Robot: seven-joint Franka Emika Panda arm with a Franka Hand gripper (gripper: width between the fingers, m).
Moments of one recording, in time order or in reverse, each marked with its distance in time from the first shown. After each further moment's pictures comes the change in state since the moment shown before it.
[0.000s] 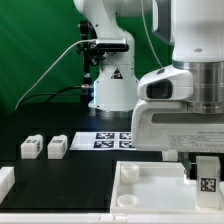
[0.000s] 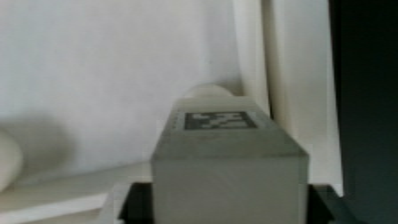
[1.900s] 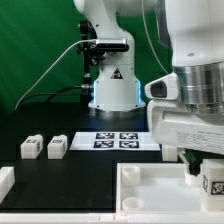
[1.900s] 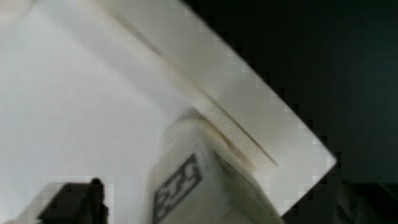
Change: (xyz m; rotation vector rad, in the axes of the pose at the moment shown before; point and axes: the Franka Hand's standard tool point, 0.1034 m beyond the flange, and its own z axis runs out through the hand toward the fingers) arm -0.010 -0.012 0.006 0.084 0.049 0.132
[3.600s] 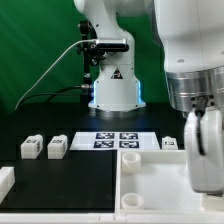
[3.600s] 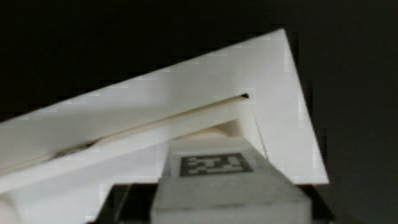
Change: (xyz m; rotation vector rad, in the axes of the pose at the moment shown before) arm 0.012 0.001 -0.001 -0.045 -0.104 1.499
